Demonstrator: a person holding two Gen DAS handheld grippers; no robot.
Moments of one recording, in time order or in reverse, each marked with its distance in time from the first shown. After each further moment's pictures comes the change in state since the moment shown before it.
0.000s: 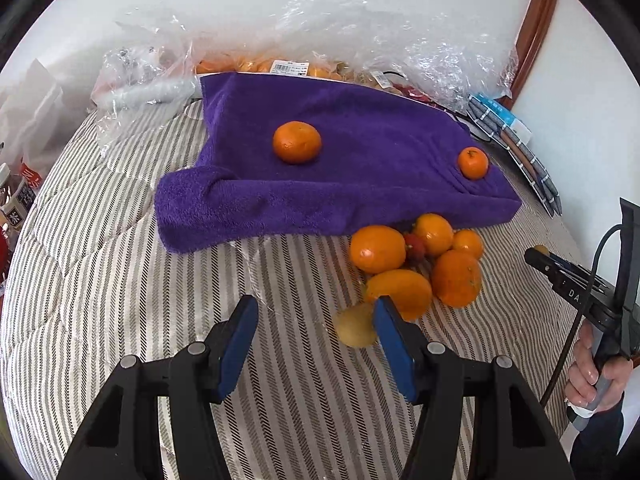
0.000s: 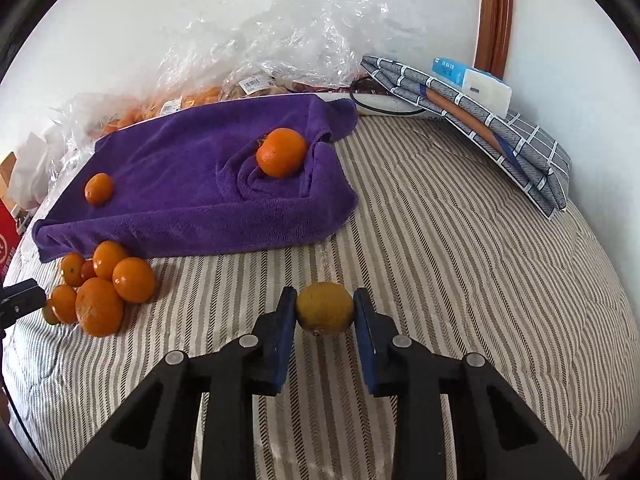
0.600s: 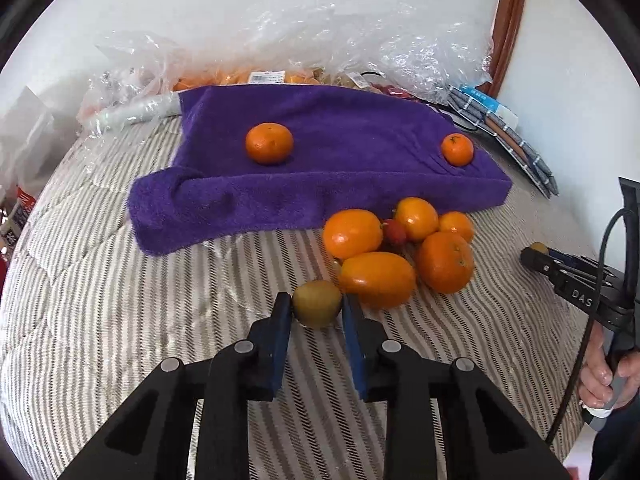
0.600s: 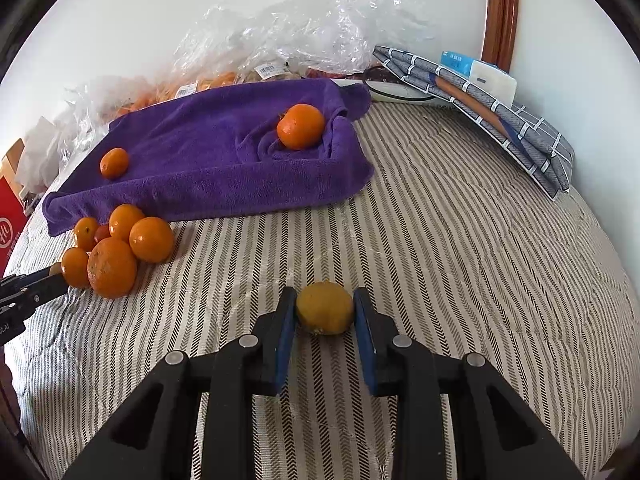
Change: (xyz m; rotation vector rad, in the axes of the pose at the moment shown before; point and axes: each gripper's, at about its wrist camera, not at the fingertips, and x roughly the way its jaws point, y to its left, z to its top) left arm 0.006 -0.017 -0.014 0.080 -0.079 0.048; right arm -0.002 0.008 -0.020 -0.025 0.015 0.010
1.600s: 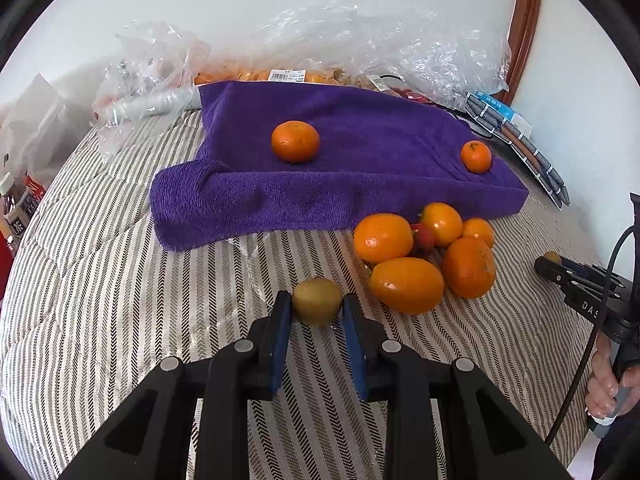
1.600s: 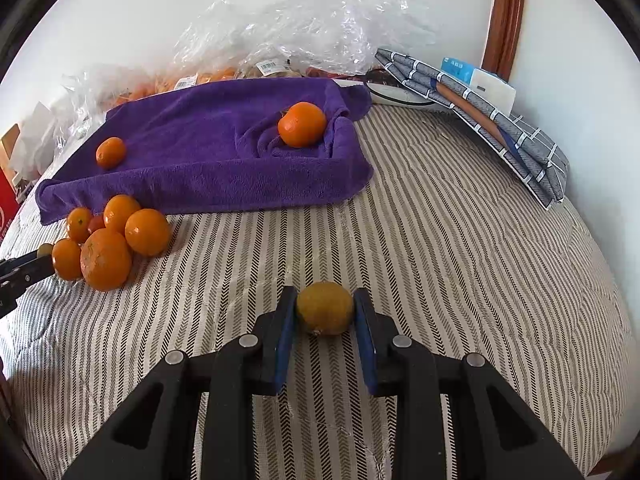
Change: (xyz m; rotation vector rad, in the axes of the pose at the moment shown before) left arm 0.004 0.013 0.001 -0.038 0.003 -0.001; right arm -0.001 0.005 0.001 -0.040 0.000 -0.041
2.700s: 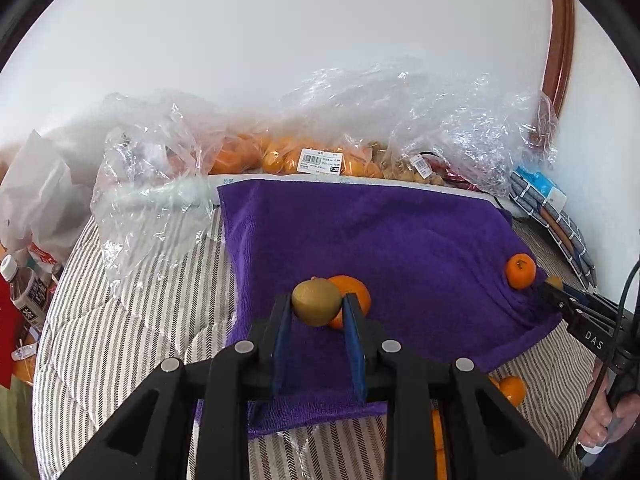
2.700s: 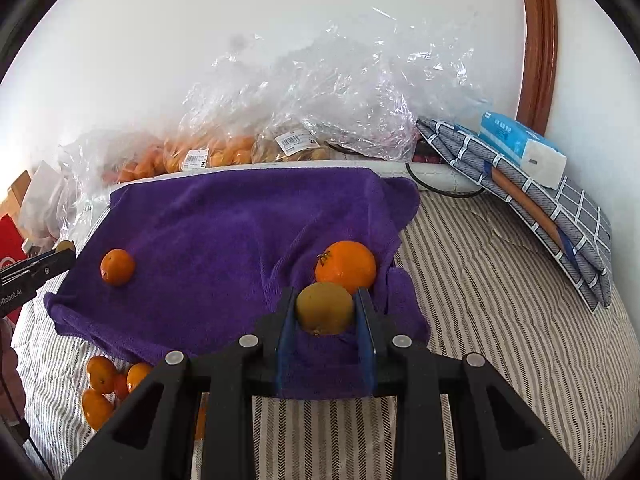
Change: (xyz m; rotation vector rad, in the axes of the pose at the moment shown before) left arm 0.018 0.022 0.103 -0.028 -0.130 0.058; right arm 0.033 0.018 0.101 0.035 -0.116 0.111
